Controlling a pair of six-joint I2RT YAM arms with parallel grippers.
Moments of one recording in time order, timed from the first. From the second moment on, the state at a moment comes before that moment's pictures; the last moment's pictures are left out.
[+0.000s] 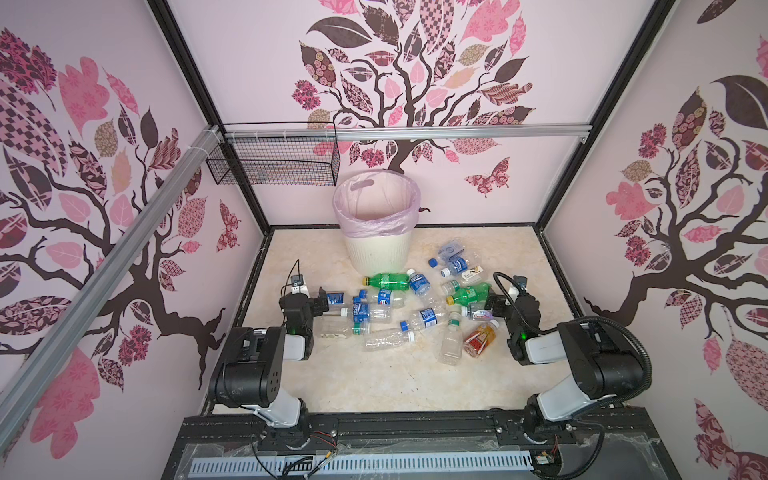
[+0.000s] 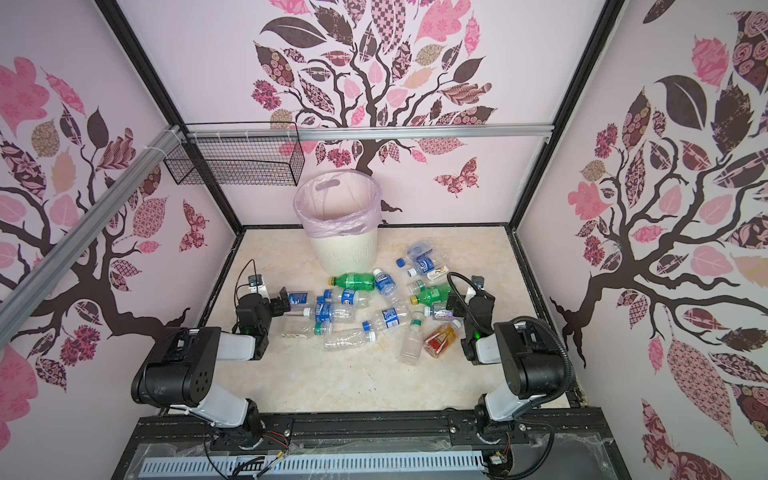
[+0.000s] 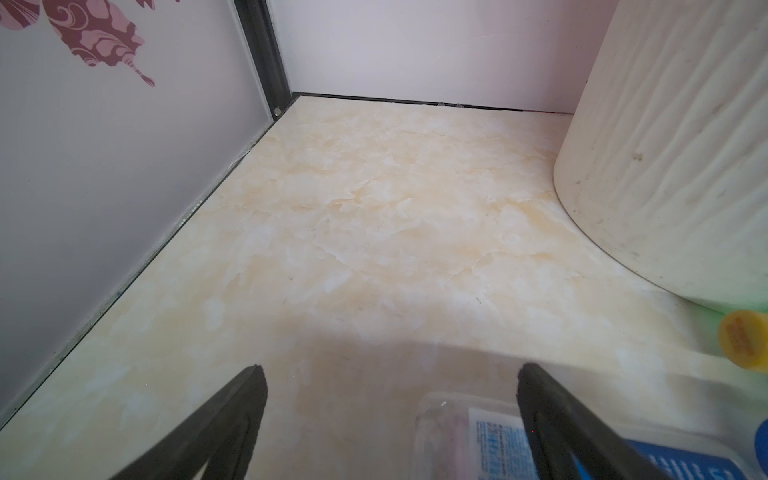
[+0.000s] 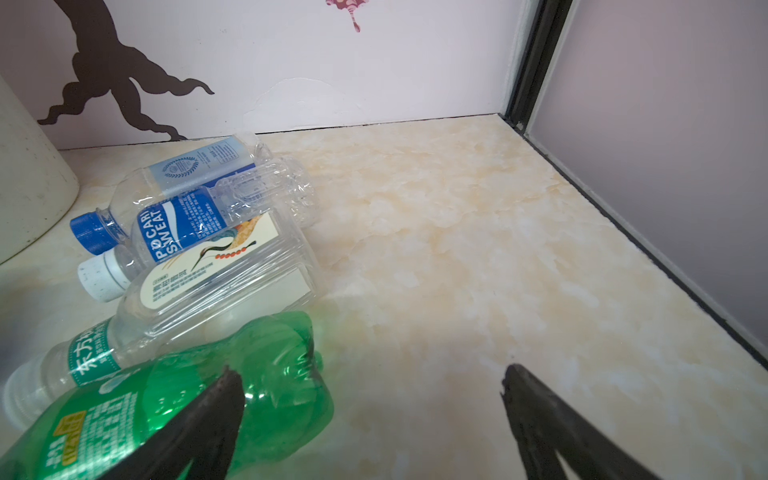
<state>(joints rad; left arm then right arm) 0.00 1.57 0.37 0.84 -0.19 -0.06 0.06 1.56 0.27 1.02 0.19 0.09</state>
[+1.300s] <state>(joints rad) -0.04 0.78 0.81 -0.79 0.07 -0.73 0.25 1.08 0.70 -0.11 0.01 0.61</state>
